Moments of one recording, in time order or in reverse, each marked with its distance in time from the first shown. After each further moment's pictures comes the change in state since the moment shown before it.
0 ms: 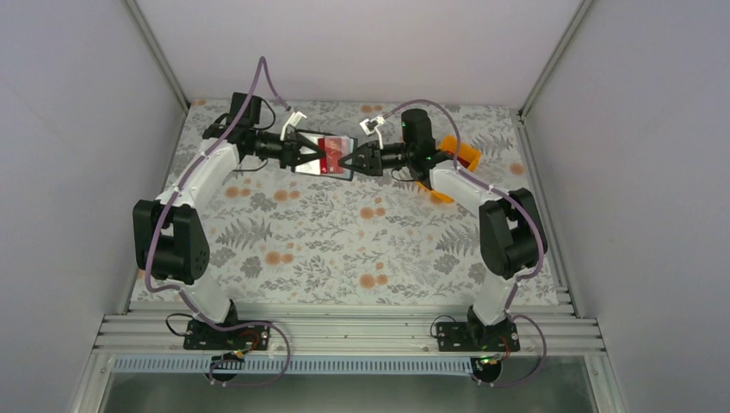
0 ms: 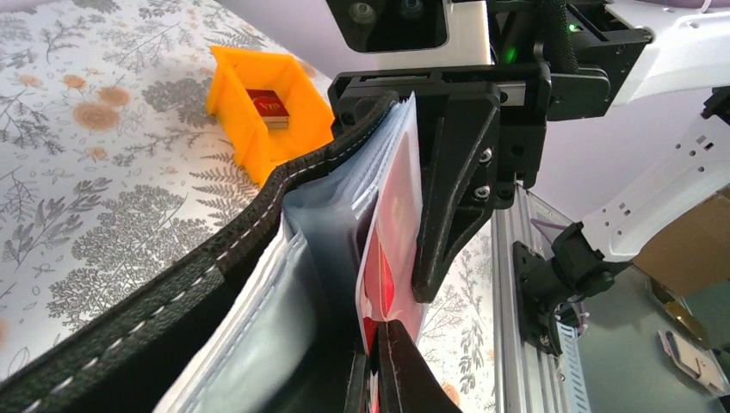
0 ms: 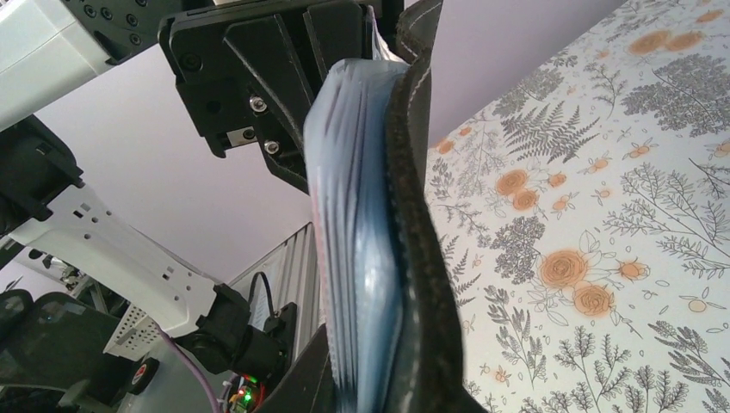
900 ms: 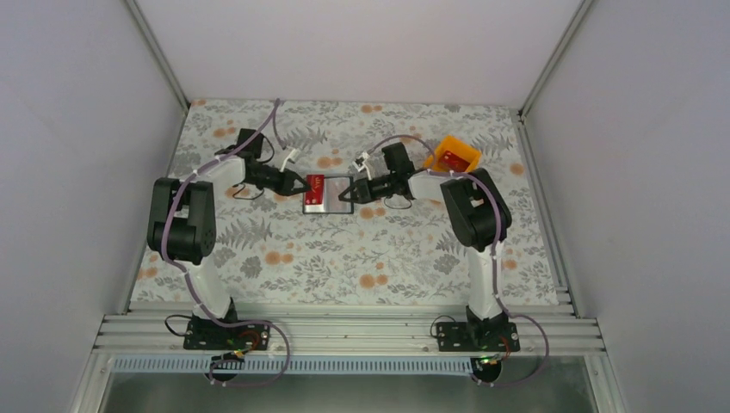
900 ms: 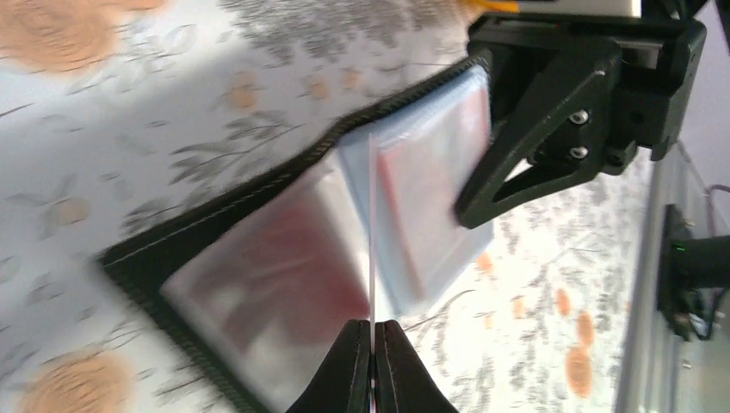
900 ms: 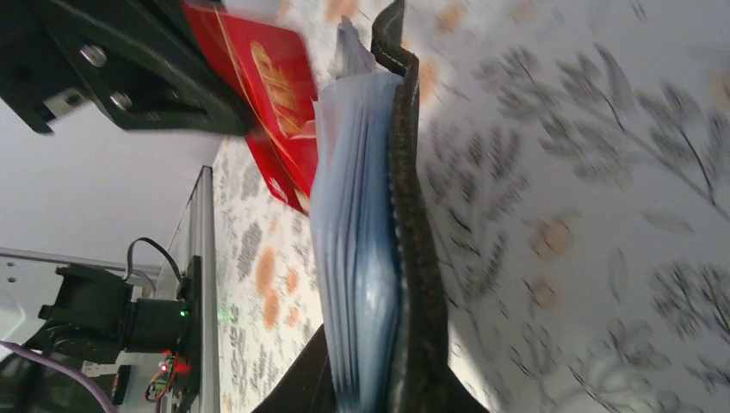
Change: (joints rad) left arm 0.055 0.146 -0.222 0.063 -0.265 -0.003; right arm 0.019 0.281 -0.020 -0.115 0.138 -0.074
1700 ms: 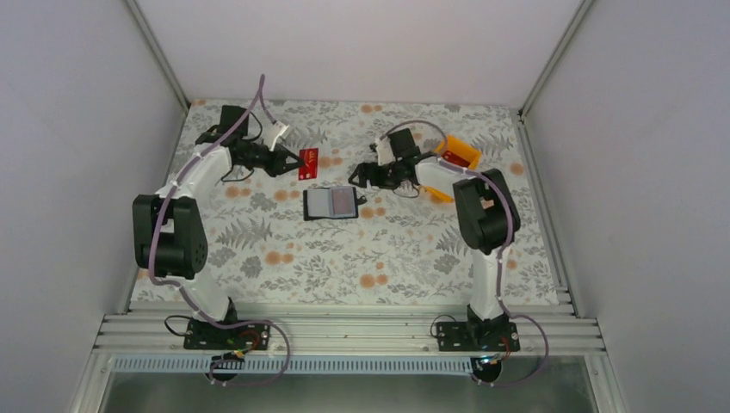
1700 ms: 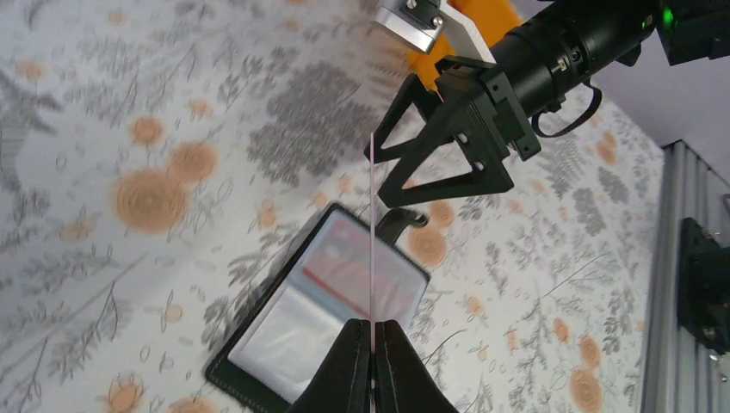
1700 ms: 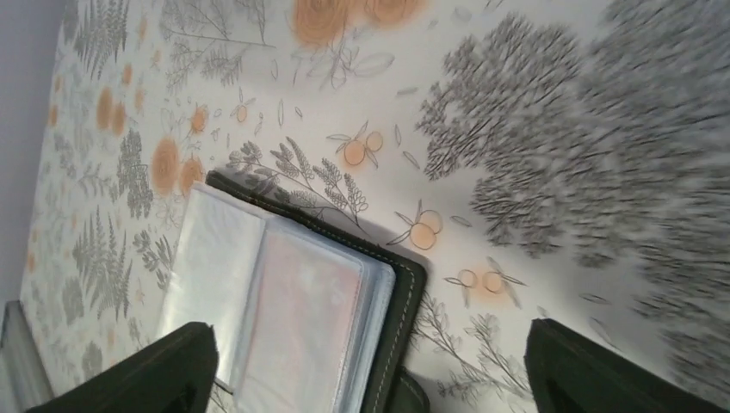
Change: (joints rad) left arm 0.050 -0.109 0.104 -0.060 -0.048 0.079; right arm -0.043 0.010 0.122 -0.280 0.402 0.097
